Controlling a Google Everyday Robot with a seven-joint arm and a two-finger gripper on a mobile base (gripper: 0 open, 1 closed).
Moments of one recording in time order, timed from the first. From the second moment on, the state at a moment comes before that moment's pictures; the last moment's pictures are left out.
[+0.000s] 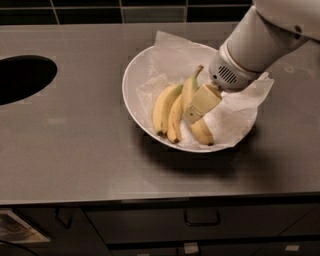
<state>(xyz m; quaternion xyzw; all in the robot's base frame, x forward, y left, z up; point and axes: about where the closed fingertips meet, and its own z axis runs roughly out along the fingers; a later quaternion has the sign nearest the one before) 0.514 -0.117 0.916 -0.41 0.88 0.05 0.22</state>
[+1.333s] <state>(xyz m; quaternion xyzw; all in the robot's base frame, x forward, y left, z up) 0.538 -0.111 0.893 -0.35 0.90 0.04 0.24</state>
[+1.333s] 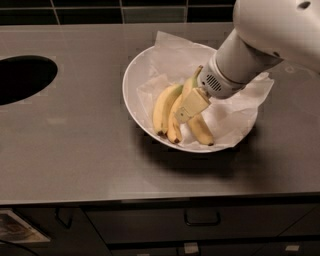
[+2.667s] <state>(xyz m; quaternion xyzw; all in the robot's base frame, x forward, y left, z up) 0.538 -0.108 0.874 -0.32 0.92 0.01 0.24</state>
